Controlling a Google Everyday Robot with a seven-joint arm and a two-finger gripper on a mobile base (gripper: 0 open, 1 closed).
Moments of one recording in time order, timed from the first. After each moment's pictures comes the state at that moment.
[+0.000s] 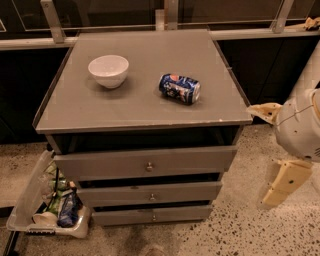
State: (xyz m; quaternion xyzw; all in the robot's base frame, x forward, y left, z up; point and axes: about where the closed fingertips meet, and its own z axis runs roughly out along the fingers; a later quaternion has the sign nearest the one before) arm 0.380 -0.186 0.903 -0.64 0.73 0.03 0.22
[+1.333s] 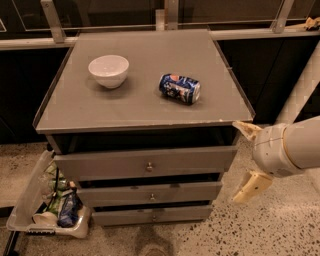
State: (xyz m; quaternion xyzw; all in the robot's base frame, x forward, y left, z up) arm 0.429 -0.185 0.814 -0.61 0.73 0.05 0.32
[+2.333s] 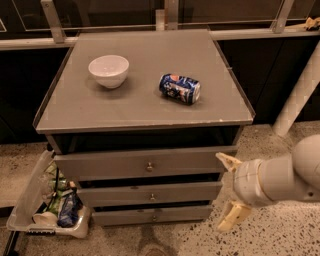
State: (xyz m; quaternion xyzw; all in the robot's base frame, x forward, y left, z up) arm 0.406 -0.163 0.727 -0.62 0.72 0.09 0.30
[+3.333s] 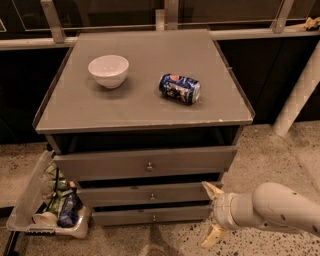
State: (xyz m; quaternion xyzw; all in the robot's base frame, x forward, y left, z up) arm 0.417 -0.151 0.557 -0.62 0.72 0.09 0.30
